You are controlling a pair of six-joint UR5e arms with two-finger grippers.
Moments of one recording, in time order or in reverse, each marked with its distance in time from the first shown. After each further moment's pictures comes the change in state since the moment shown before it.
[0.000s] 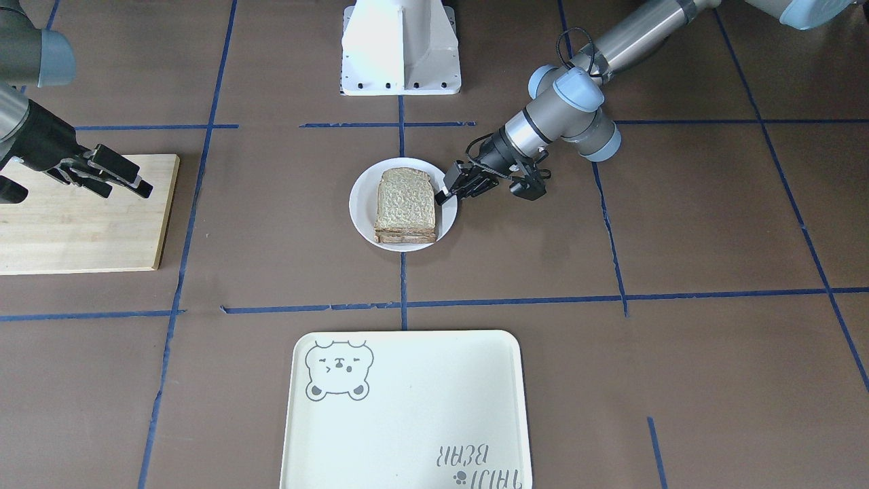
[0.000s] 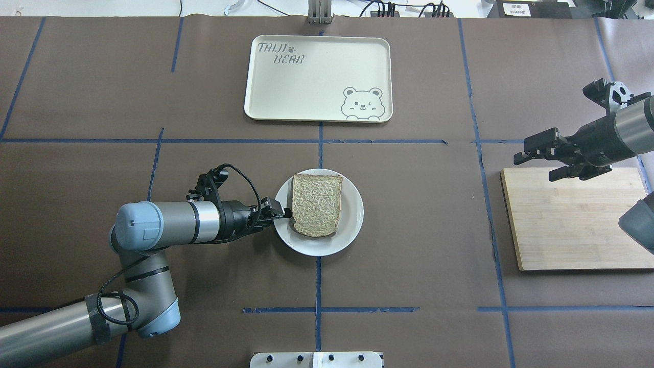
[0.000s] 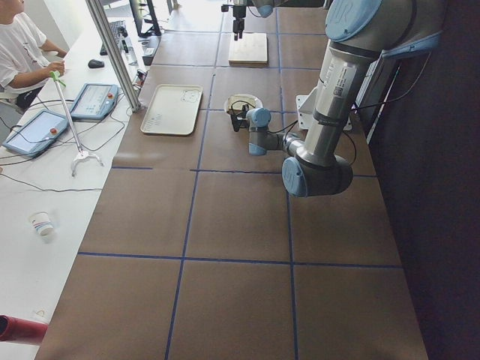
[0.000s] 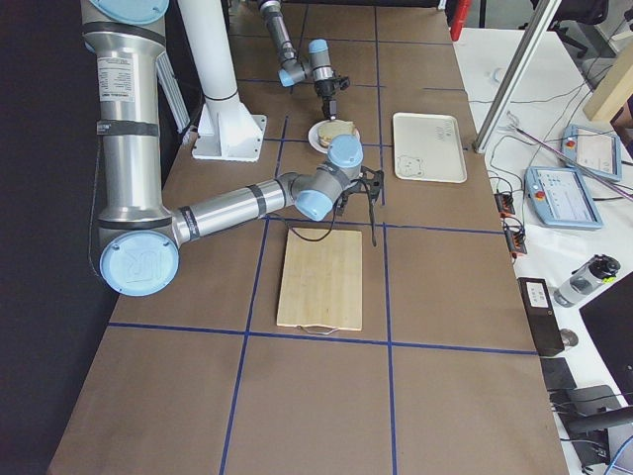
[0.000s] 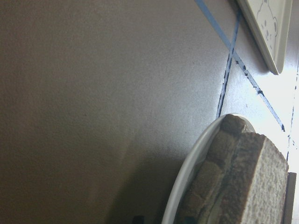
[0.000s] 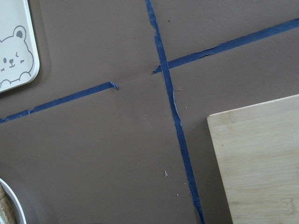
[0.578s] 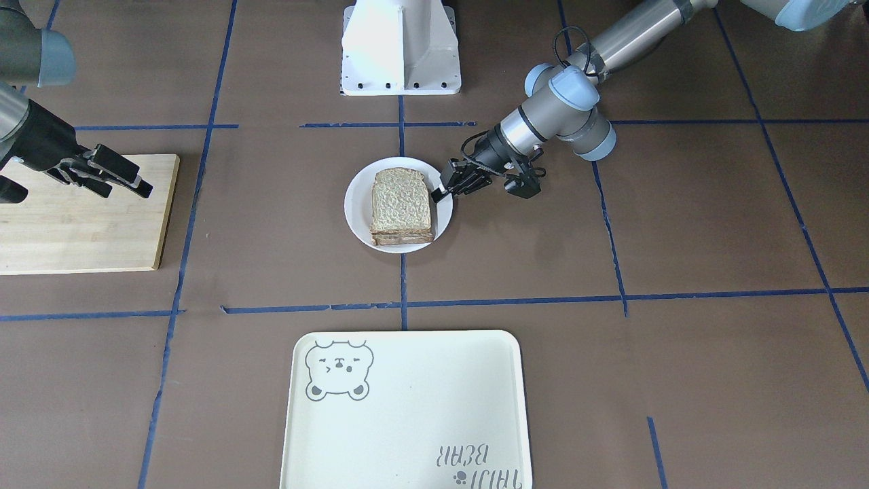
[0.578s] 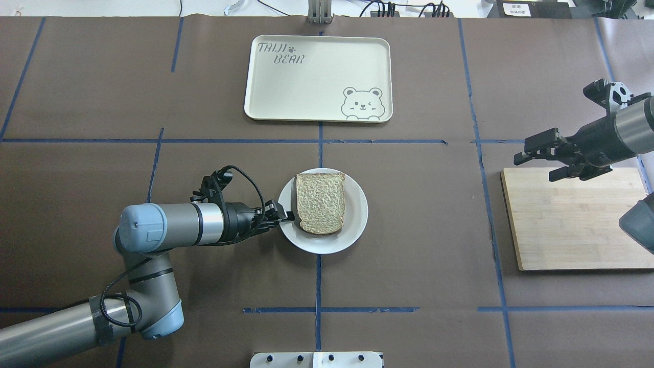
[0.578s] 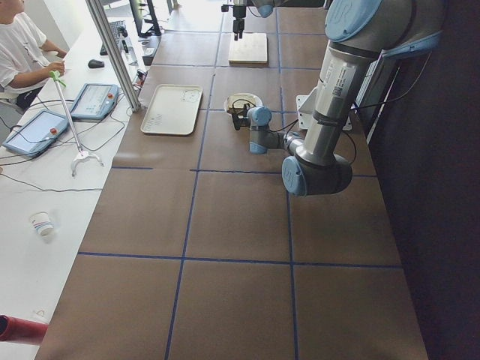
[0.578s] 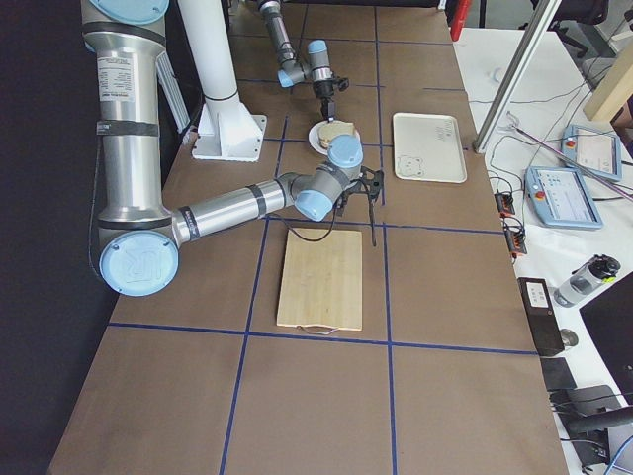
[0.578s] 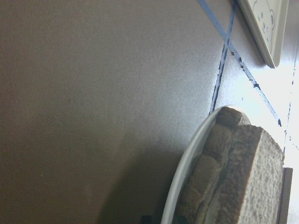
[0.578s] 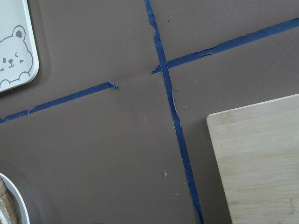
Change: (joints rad) left arm 0.008 -0.010 -0.001 -0.004 0.000 -0.002; right arm 0.000 -0.001 0.000 0.000 0.000 0.000
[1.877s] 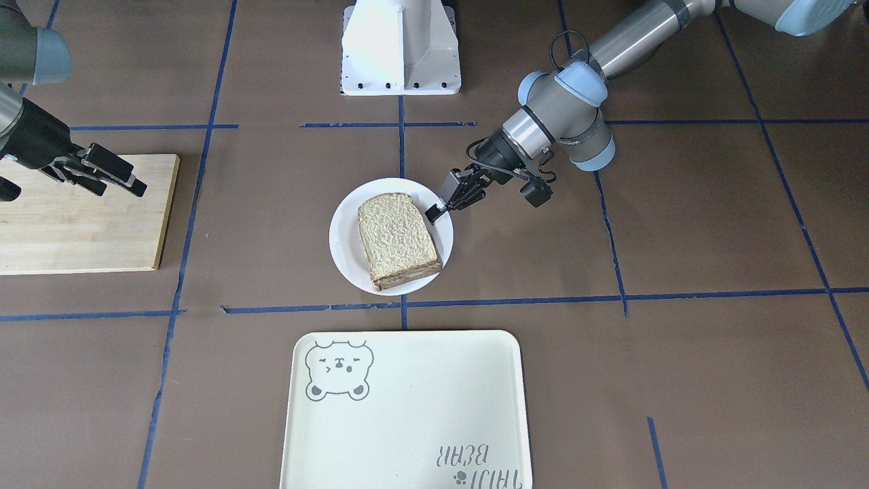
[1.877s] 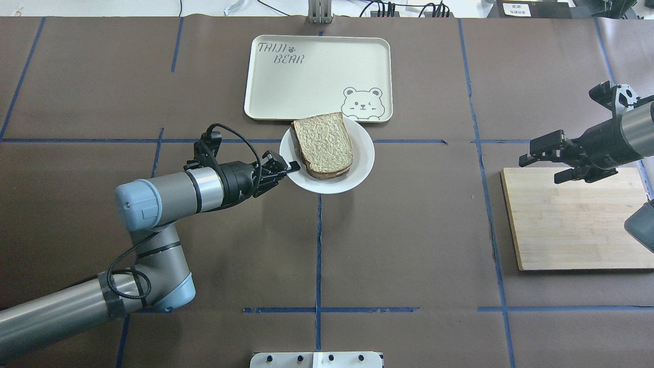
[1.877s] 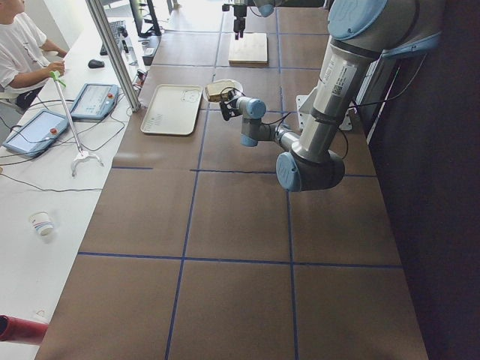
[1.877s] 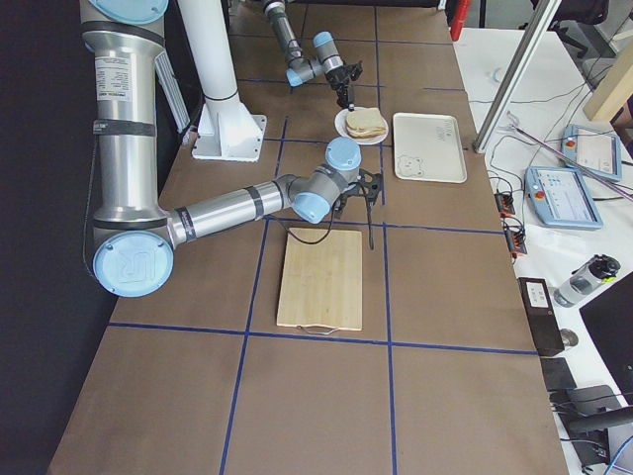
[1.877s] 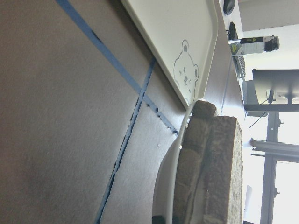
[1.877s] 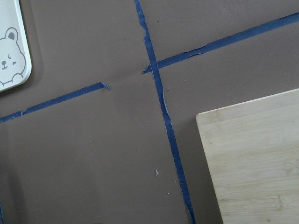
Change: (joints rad) left arm -0.092 -0.078 0.032 -0.088 0.153 -0.148; right arm 0.009 -0.022 0.005 0.001 0.000 0.000
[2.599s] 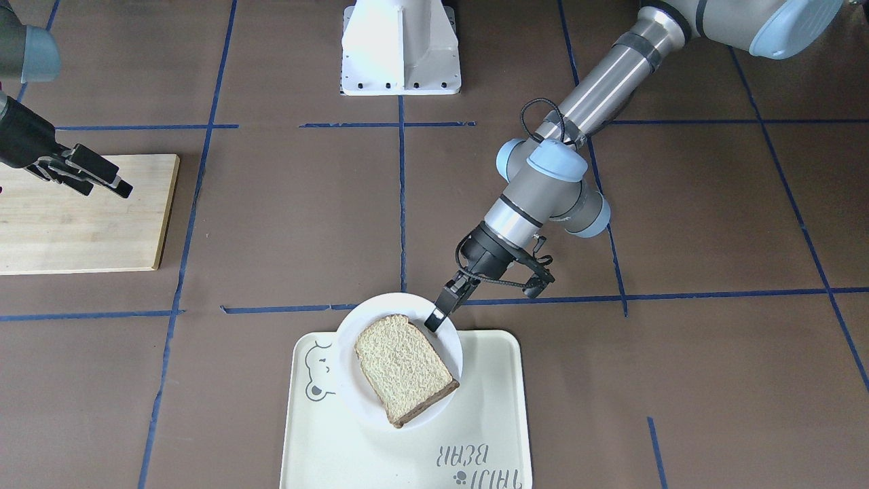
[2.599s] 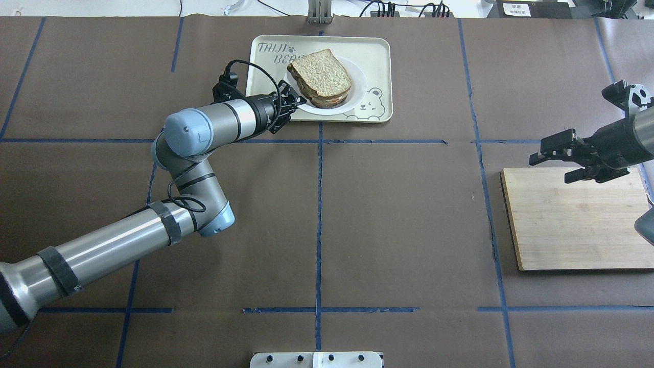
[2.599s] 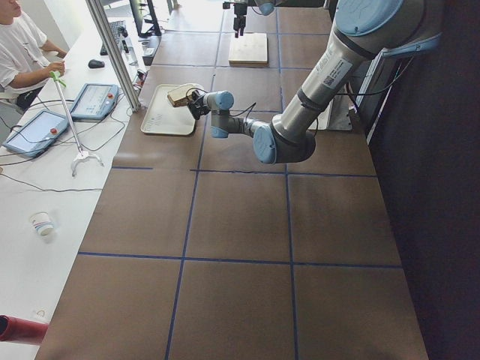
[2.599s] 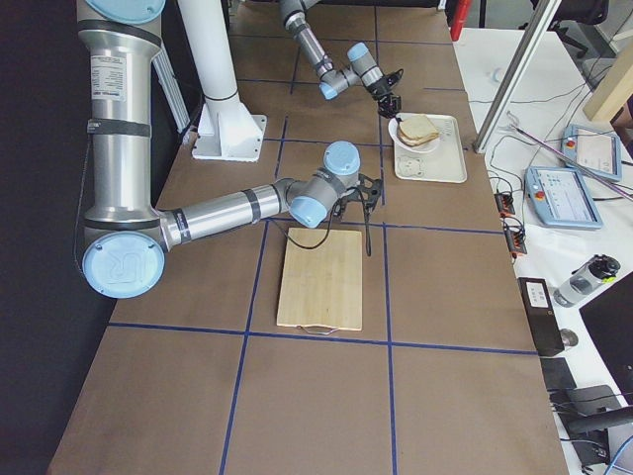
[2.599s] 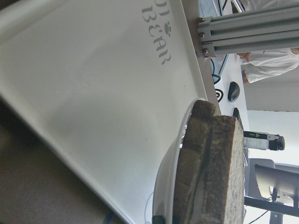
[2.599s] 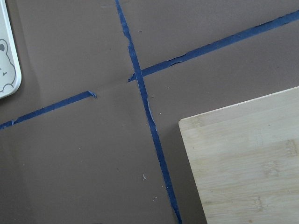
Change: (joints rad) left arm -0.136 -0.315 0.459 0.020 0.013 -0.162; right arm 0.023 -0.024 0.002 0.001 0.000 0.000
